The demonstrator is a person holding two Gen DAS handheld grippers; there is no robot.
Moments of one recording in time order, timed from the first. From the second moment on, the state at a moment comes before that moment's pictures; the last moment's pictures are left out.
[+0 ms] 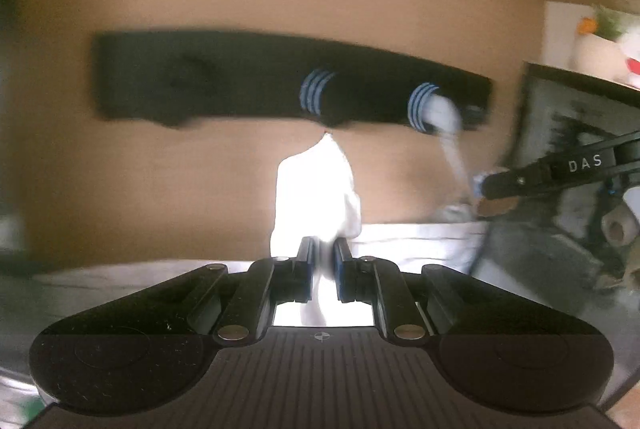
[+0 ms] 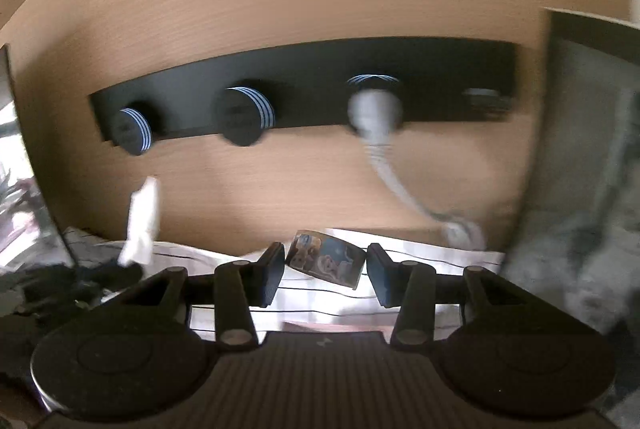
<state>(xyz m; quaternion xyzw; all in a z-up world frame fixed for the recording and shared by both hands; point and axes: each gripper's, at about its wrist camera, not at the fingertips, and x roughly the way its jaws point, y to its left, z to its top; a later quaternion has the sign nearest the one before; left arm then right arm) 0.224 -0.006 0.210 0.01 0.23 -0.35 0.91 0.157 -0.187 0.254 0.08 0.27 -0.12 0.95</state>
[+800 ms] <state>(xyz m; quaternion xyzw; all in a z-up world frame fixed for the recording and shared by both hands) 0.179 -0.033 0.109 -0.05 0.40 -0.38 0.83 0.178 -0.238 0.107 0.21 0.40 -0.10 0.89</state>
